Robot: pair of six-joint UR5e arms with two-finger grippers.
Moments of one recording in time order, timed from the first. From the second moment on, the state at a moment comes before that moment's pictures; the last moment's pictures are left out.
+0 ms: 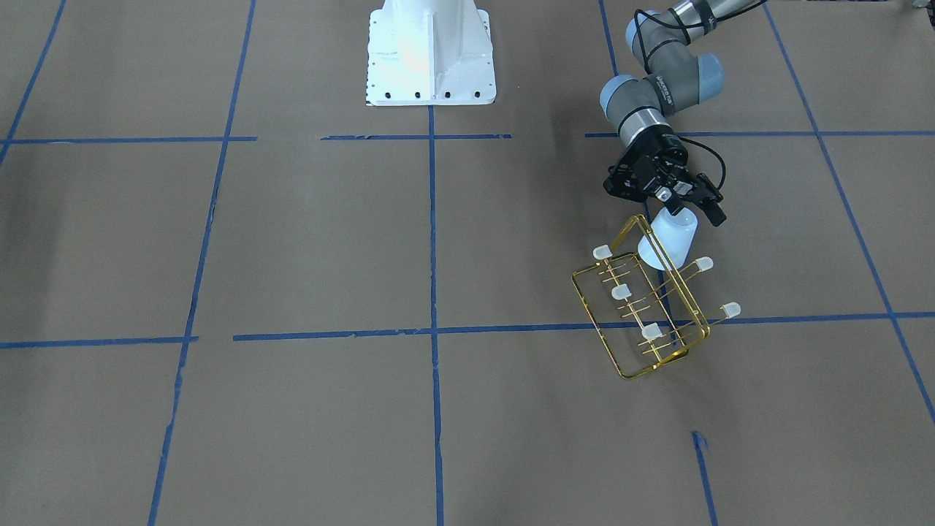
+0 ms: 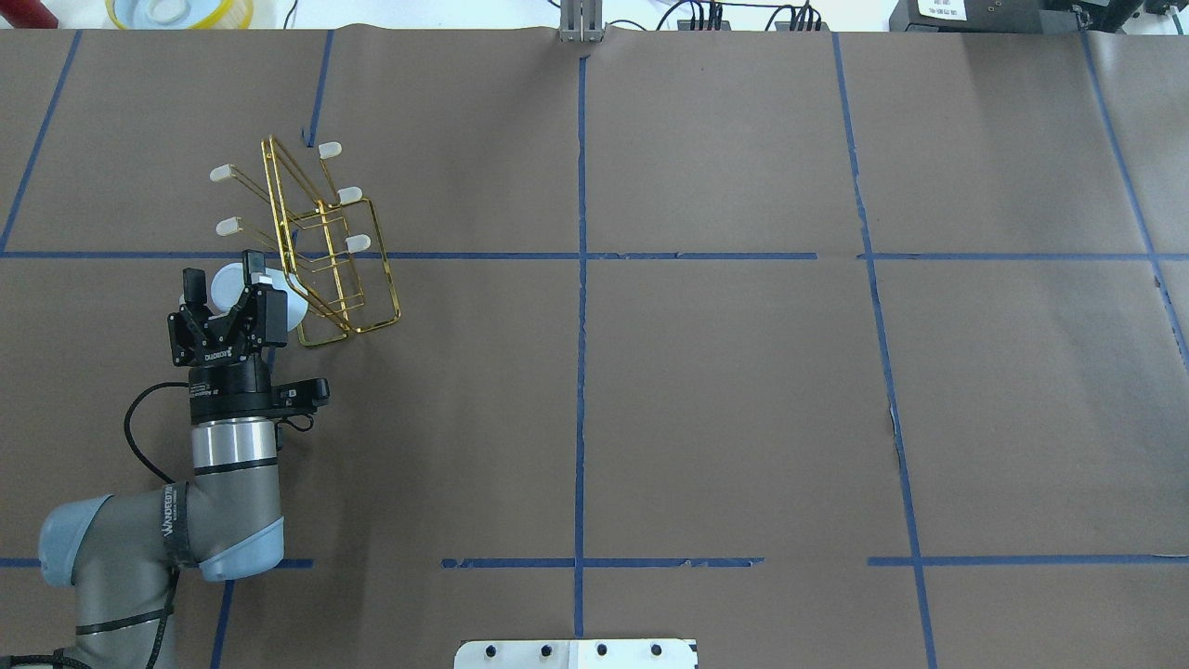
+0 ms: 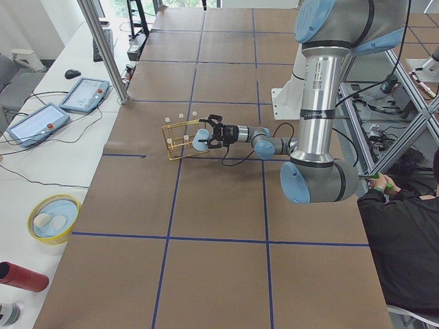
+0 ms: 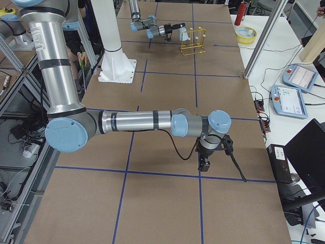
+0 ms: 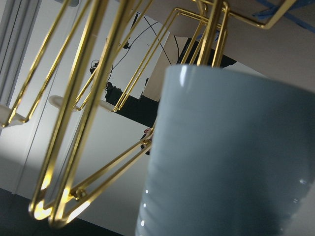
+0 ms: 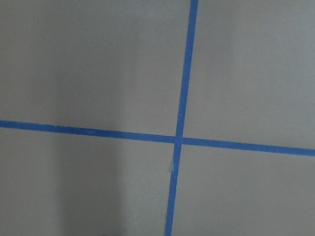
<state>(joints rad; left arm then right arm) -0.25 -1.63 -1.69 -1.84 0.08 0.77 1.49 -1.38 1.46 -1.67 2.30 -0.04</state>
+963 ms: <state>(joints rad) -0.26 -1.37 -1.91 -1.99 0.07 0.41 1.49 -1.38 1.46 -1.67 2.30 -0.04</state>
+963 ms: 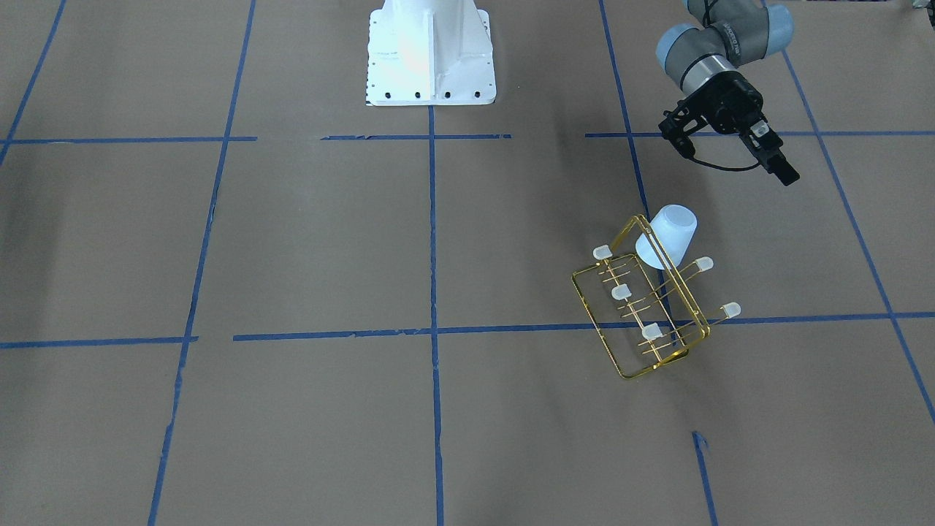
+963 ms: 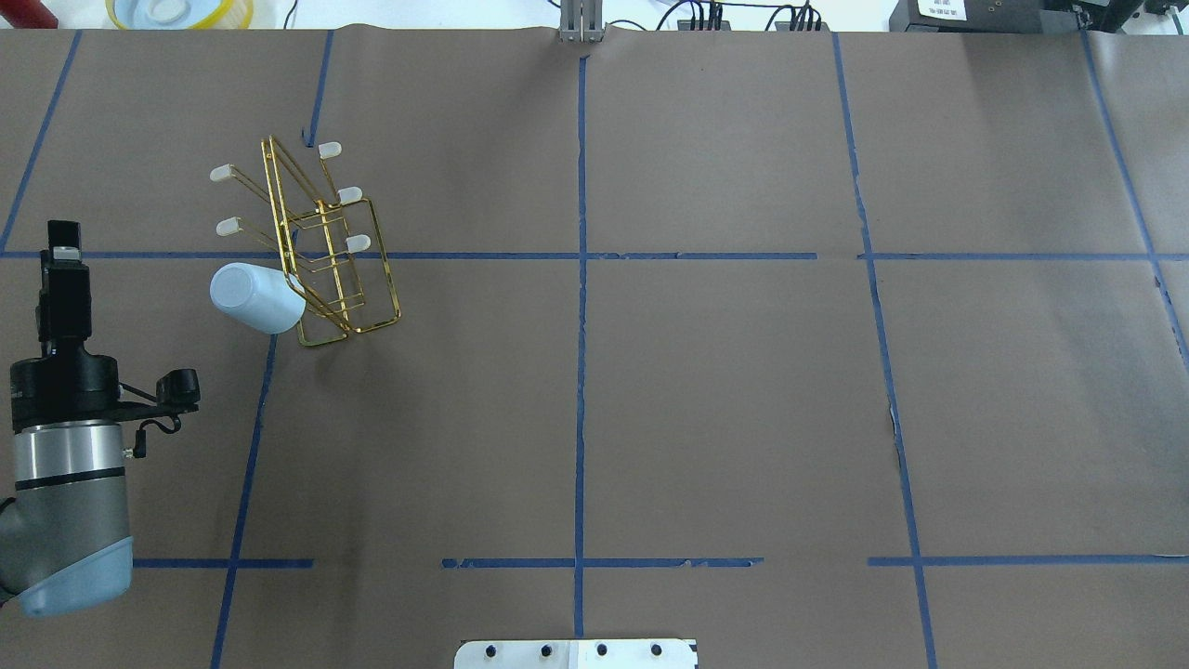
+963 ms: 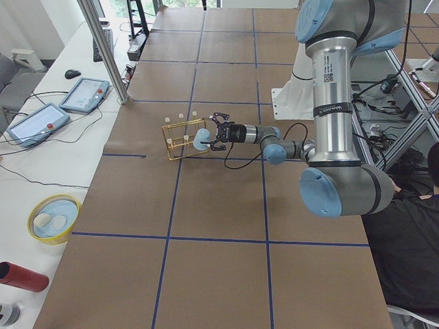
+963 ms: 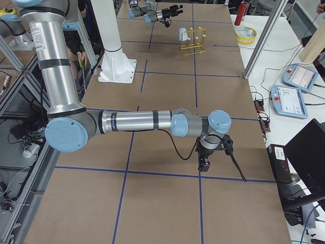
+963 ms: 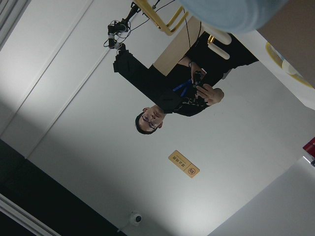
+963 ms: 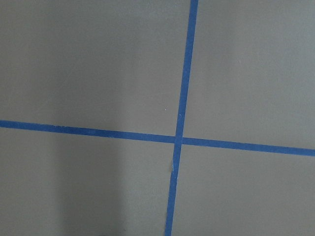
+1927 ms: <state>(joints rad) -0.27 -1.31 -1.92 -2.90 -0.25 0.32 1.49 -1.38 1.46 -1.67 2.30 -0.04</state>
